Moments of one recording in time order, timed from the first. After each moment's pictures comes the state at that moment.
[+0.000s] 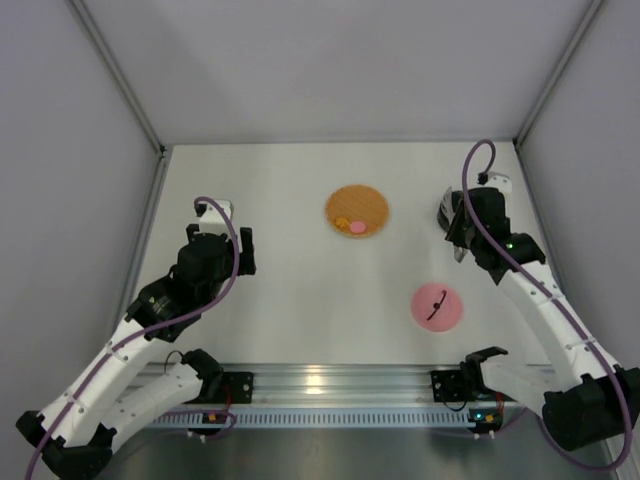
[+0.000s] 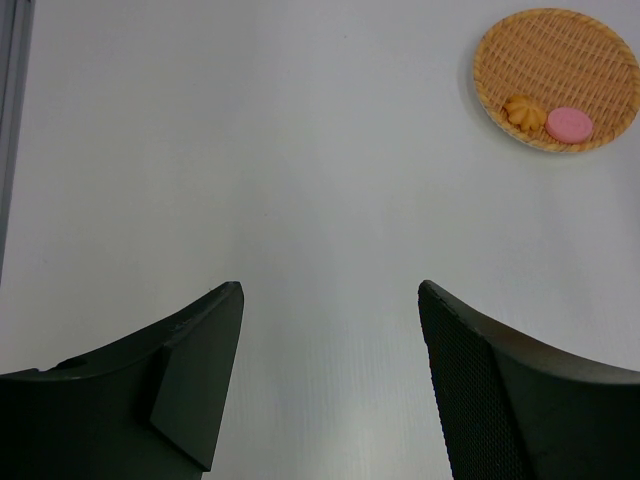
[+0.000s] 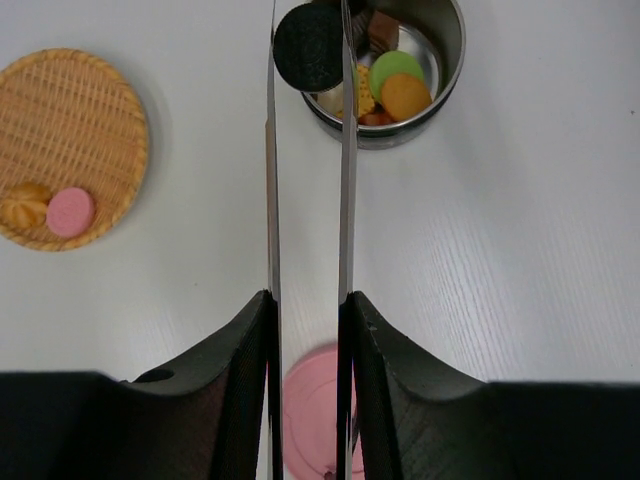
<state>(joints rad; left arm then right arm) -0.65 0.74 0.90 -0.64 -0.49 -0.26 0.28 1.03 0.97 -0.62 0.35 0.44</state>
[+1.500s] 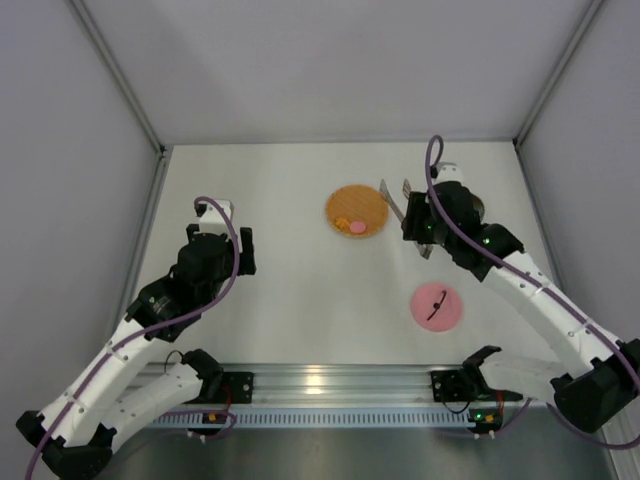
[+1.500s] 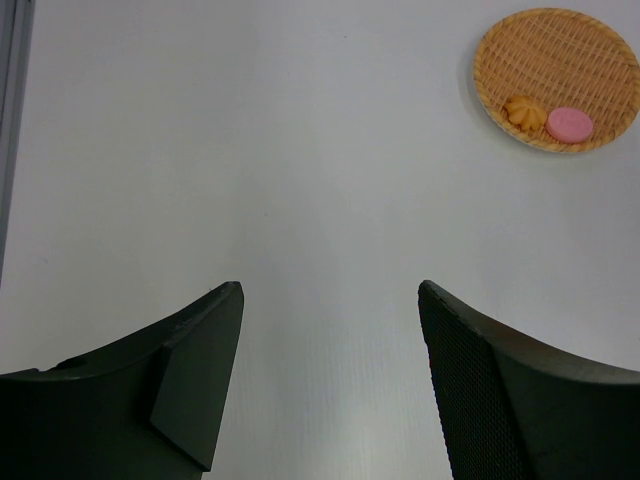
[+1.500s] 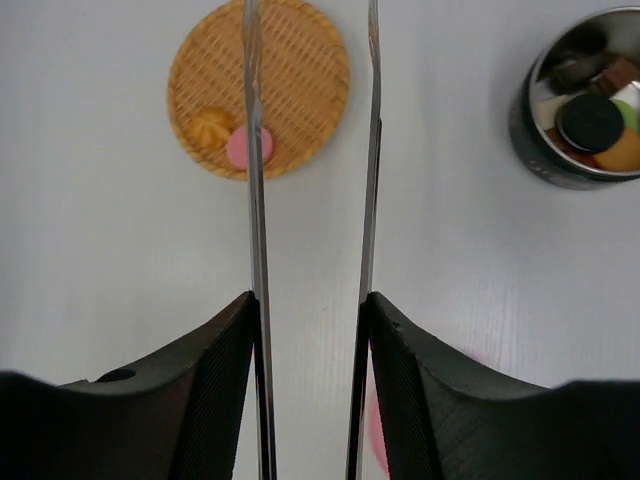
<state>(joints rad) -0.65 0.74 0.90 -0.64 -0.49 -0.26 0.49 1.10 1.08 -0.61 0.27 0.41</state>
